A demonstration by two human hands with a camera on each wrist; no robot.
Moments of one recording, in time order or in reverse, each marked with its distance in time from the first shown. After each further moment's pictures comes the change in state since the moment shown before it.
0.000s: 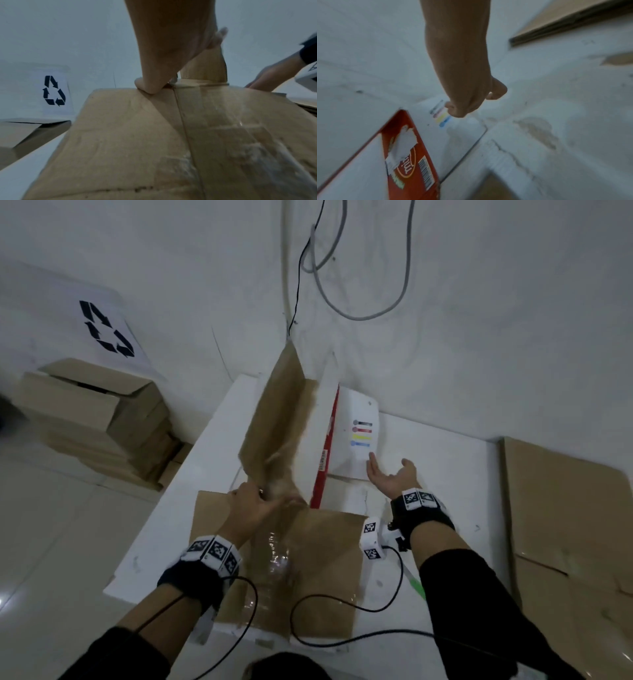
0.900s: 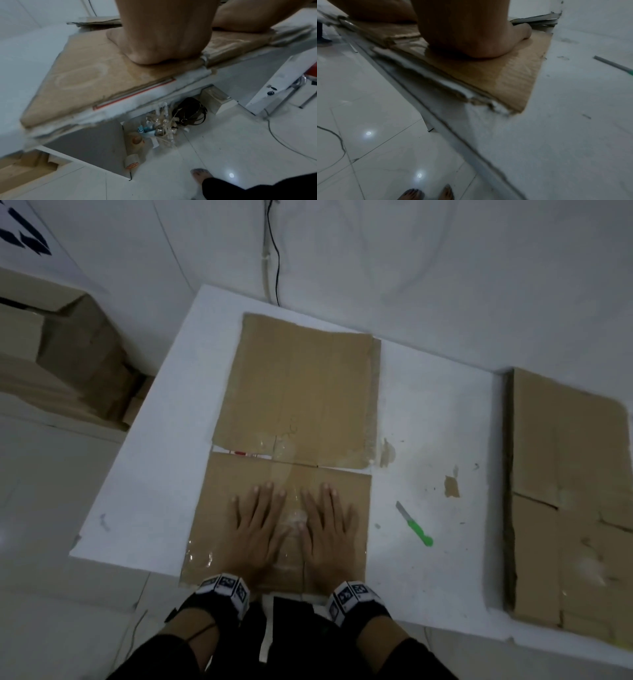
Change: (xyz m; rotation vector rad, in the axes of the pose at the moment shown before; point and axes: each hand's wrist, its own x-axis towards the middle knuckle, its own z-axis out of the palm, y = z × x) left_hand -0.059 -0.167 0.062 1.024 -0.116 0.500; right_hand -0.048 0.172 -0.204 -2.361 -0.190 -0.970
